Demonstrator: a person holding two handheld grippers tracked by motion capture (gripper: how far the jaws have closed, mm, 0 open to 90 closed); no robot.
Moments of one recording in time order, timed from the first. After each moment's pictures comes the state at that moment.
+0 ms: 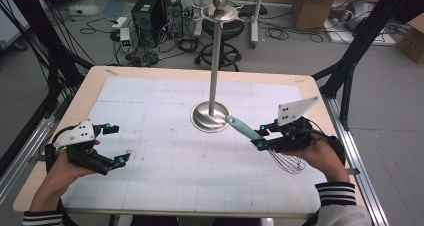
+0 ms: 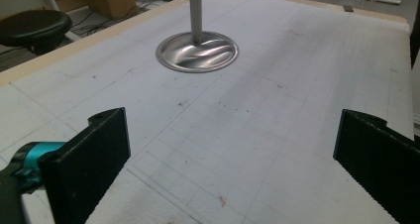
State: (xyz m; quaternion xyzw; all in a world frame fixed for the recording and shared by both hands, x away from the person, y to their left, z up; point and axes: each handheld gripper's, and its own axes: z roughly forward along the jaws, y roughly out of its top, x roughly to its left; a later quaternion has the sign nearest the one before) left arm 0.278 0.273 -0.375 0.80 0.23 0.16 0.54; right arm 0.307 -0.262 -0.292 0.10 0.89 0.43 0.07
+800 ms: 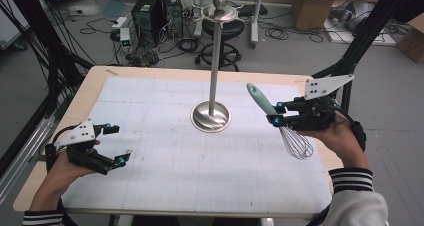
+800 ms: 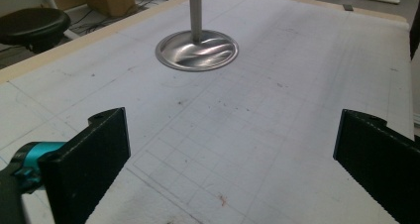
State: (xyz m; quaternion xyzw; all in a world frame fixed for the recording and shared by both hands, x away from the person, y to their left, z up) left arm 0.279 0.273 -0.375 0.80 0.23 0.15 0.54; right arm 0.326 -0.295 -0.247 0.14 0.86 0.49 0.09
